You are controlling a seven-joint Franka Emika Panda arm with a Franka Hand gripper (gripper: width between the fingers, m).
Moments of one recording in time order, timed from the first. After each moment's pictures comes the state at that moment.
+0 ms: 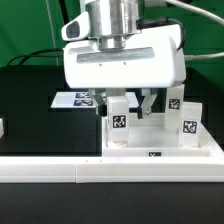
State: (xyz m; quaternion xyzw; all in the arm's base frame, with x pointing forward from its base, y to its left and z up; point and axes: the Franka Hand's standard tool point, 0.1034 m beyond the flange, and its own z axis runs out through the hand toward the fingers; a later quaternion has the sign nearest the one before) arm 0.594 0.013 0.070 -0.96 0.27 -0.09 0.06
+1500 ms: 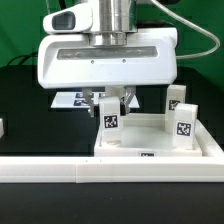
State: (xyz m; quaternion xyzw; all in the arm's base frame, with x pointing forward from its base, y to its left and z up) arm 0.601 -0.008 0.075 -0.99 -0.01 -0.10 0.01
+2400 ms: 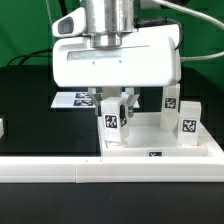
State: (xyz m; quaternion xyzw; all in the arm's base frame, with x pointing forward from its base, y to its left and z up) arm 0.599 0.000 0.073 -0.93 0.35 -0.11 0.06
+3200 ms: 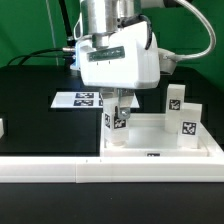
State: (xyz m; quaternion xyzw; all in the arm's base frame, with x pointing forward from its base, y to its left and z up) arm 0.598 0.003 0.072 -0.84 0.52 -0.10 0.08
